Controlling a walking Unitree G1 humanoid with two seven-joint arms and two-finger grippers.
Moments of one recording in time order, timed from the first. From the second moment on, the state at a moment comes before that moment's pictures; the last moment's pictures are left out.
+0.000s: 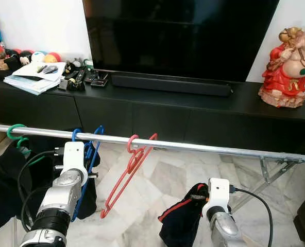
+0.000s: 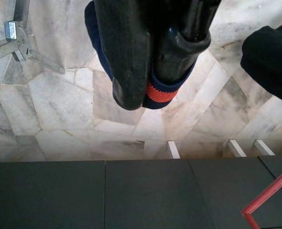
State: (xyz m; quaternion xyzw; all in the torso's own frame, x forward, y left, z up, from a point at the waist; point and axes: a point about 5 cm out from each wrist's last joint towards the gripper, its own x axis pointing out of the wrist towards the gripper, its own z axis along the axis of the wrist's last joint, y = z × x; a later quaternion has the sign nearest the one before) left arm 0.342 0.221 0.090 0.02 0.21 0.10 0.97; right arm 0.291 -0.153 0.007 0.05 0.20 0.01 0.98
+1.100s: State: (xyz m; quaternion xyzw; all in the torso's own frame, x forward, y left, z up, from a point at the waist) left arm 0.347 0.217 0.091 -0.01 0.20 0.08 0.98; right arm 0.290 -0.153 0.007 0.05 0.20 0.02 0.98
